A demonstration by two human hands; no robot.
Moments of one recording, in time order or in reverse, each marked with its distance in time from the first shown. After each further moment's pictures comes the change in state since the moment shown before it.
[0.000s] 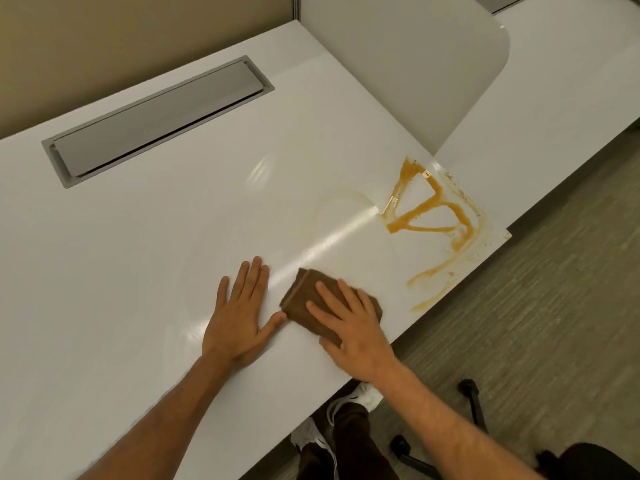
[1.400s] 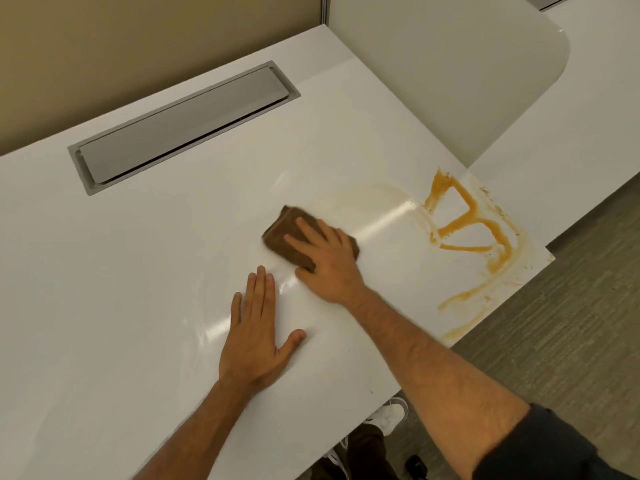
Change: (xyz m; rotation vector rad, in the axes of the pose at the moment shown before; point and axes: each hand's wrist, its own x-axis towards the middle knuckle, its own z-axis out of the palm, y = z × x) left_hand -0.001 0.004 -0.005 -0.121 0.127 -0.093; right_hand 0.176 -0.009 -0.018 0.102 0.021 0.016
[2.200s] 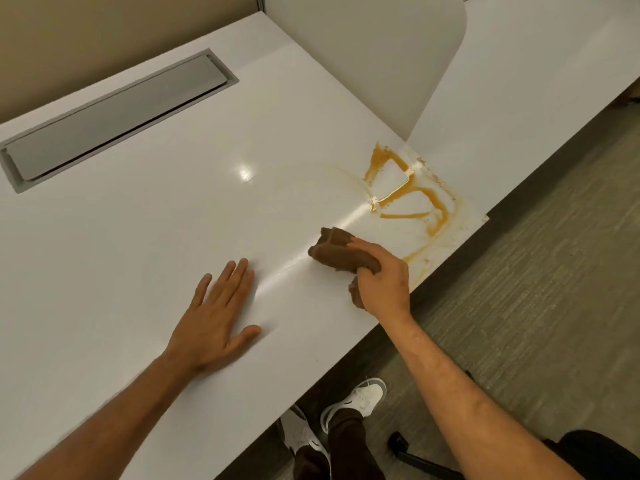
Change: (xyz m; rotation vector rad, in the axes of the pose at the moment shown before) left_hand 0.000 0.005 0.002 0.194 -0.141 0.292; right_hand -0.158 0.060 -0.065 0.665 0.497 0.540
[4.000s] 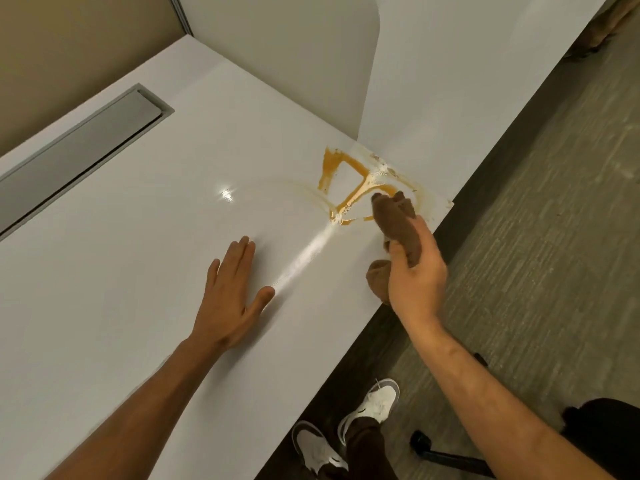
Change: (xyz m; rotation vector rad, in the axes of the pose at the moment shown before) left_hand 0.116 0.048 -0.005 -0.247 0.039 -0.034; right_hand 0.015 0.012 -0.072 0.011 0.392 0.056
